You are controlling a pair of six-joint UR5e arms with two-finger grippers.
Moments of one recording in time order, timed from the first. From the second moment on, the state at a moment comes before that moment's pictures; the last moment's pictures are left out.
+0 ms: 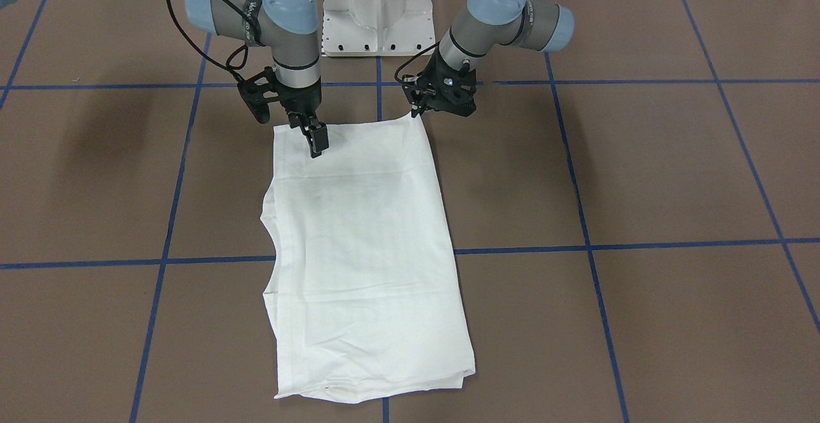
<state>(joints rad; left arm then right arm) -0.38 -2.02 -1.74 -2.09 -1.89 -1.34 0.36 -1.08 1.79 -1.59 1.64 2.33</state>
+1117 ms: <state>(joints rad) -0.38 -2.02 -1.74 -2.09 -1.89 -1.34 0.35 -1.07 1.76 -1.59 1.64 2.36</state>
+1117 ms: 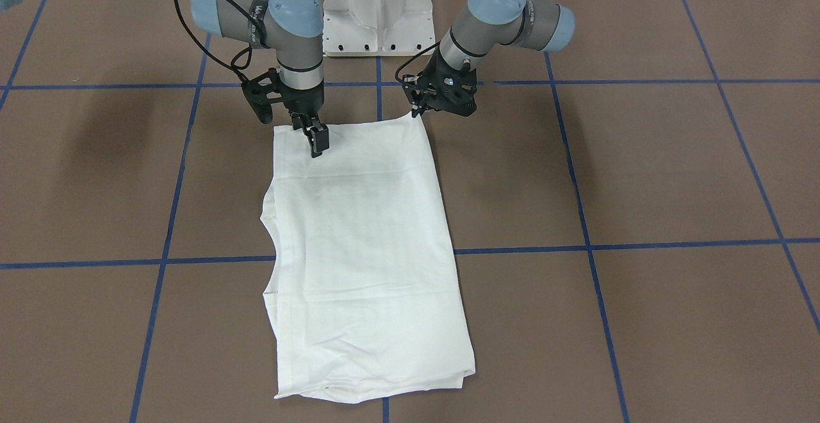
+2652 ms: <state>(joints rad) -0.38 -2.02 -1.80 -2.08 -1.92 -1.34 0.36 -1.06 1.87 -1.65 1.63 2.42</state>
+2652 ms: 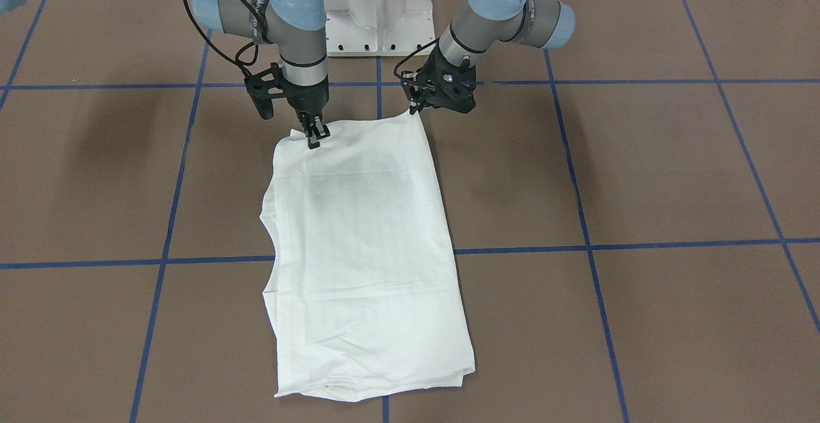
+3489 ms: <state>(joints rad) -0.39 -2.04 -2.25 -1.60 -2.05 -1.34 0.27 -1.04 2.38 -2.11 1.63 2.41</state>
